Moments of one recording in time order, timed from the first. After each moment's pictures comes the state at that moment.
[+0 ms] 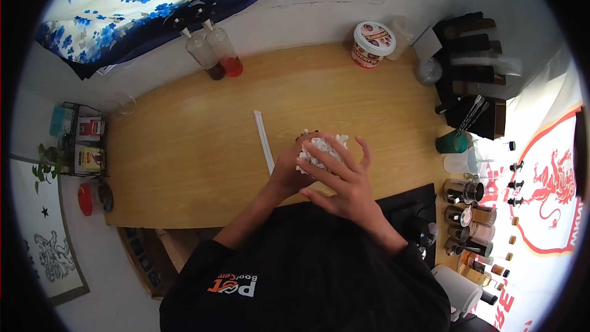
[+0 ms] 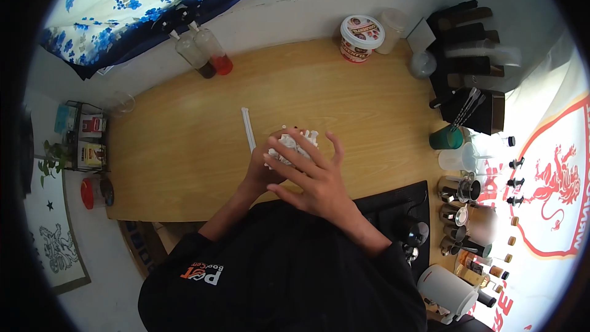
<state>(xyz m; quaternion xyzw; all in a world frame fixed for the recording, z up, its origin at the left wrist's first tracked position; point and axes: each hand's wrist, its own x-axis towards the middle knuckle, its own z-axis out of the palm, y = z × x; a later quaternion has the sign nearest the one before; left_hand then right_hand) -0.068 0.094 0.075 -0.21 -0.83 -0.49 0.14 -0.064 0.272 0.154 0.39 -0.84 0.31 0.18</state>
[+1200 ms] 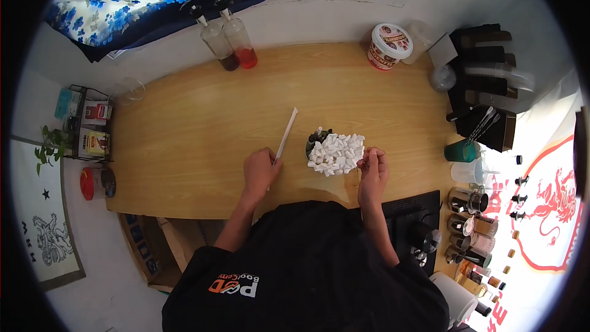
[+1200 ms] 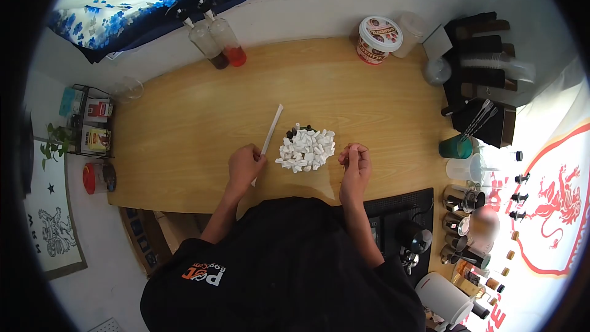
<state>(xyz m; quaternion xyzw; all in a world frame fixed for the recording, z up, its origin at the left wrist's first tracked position) -0.035 0.019 0.002 0.16 -0.95 -0.28 0.01 -0.069 0.292 0.033 -0.13 -0.54 0.83 0.04</state>
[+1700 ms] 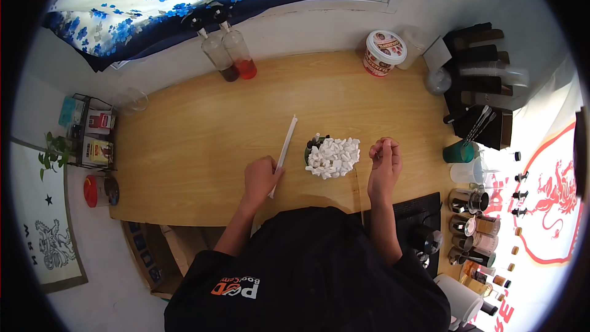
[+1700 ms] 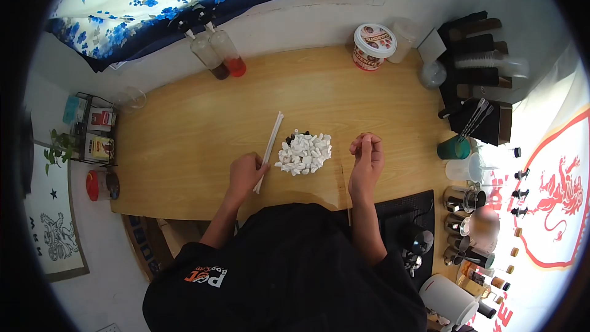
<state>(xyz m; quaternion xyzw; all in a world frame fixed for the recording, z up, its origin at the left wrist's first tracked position) -0.036 0.014 0.011 0.10 -0.96 -0.27 -0.02 -0.101 0.305 0.063 -0.07 -0.50 0.85 0.10</state>
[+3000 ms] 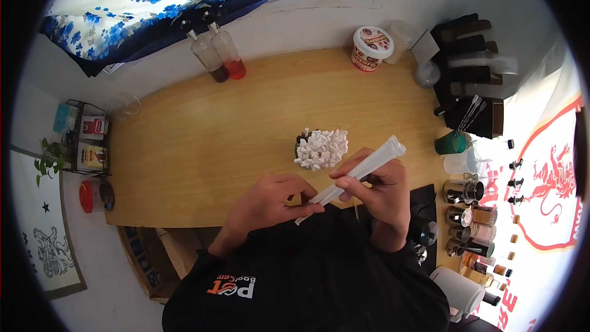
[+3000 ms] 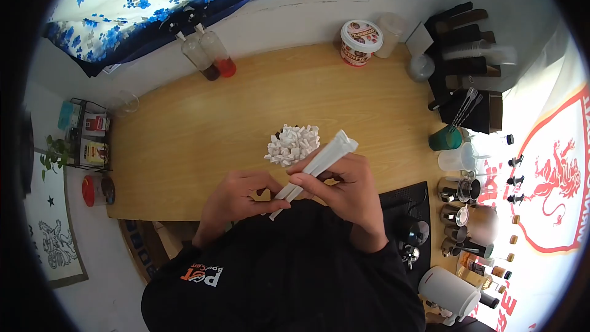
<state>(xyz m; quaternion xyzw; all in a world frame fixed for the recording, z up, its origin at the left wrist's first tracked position) -0.009 0.067 0.199 -0.22 -0.81 -0.54 -0.06 -0.050 0.302 0.220 0.23 -0.70 0.67 -0.10</state>
